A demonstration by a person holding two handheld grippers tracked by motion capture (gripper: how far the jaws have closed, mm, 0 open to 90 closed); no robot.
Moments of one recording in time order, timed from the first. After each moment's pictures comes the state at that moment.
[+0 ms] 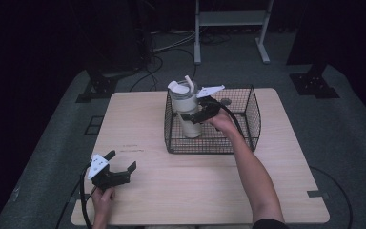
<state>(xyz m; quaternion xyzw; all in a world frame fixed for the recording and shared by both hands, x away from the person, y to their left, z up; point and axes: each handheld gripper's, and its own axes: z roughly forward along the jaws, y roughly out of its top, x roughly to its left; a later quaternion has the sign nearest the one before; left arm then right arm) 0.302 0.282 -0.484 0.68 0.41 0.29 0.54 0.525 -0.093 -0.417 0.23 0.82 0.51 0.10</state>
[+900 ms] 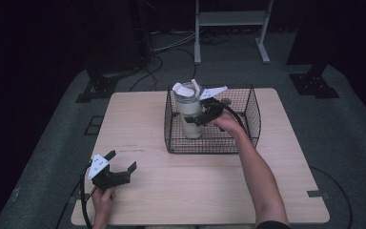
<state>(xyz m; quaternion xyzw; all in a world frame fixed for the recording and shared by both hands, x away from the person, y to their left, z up) 0.302 0.281 -0.484 0.68 0.40 0.29 0.54 0.522 -0.104 -0.418 0.21 0.83 0.50 0.10</state>
